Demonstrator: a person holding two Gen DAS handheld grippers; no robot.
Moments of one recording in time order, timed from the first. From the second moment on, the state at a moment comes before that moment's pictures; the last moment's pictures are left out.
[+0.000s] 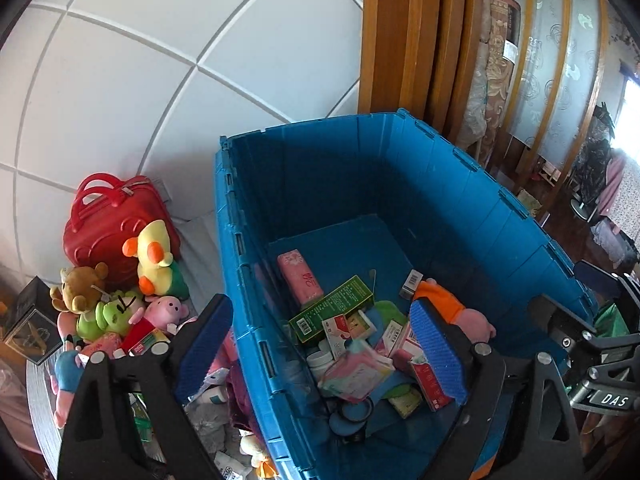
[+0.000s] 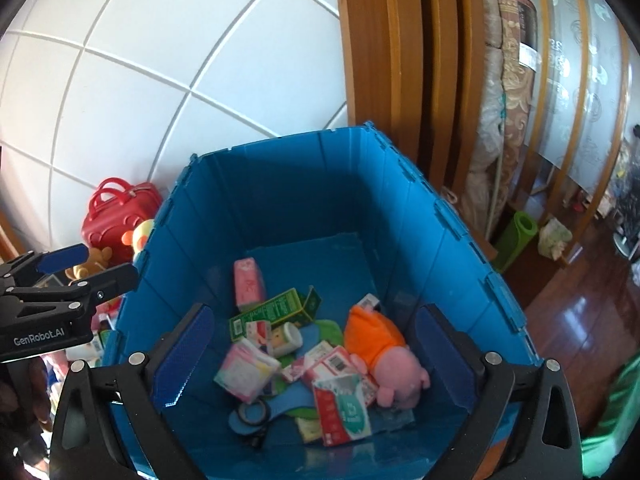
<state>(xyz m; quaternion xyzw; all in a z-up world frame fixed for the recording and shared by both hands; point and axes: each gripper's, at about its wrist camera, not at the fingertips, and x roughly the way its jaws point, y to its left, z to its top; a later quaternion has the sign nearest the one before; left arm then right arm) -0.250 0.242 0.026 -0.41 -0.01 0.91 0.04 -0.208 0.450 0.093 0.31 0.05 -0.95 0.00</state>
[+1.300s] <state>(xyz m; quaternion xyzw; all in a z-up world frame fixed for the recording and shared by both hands) -0.003 -0.121 -0.161 -0.52 -0.15 0.80 -0.25 -0.163 0.156 -0.029 0.36 0.19 -0.89 0.21</state>
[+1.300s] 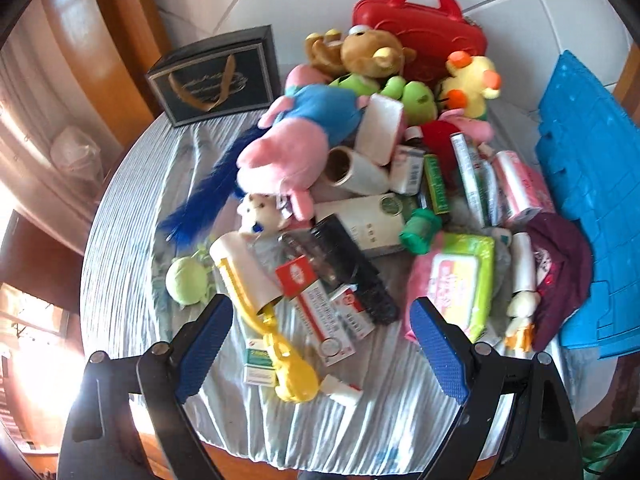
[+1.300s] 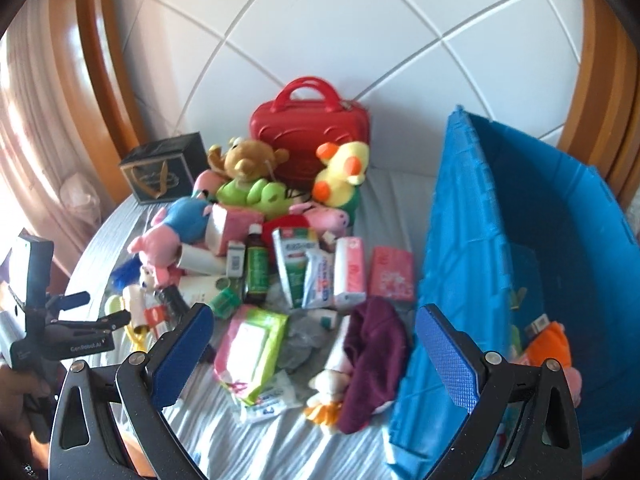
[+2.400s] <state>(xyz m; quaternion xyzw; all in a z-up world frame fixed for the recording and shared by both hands) 0.008 -0.129 -0.332 -0.58 -0.07 0.77 -0.26 -0.155 0.113 -0.194 0.50 0.22 -0.82 0.15</state>
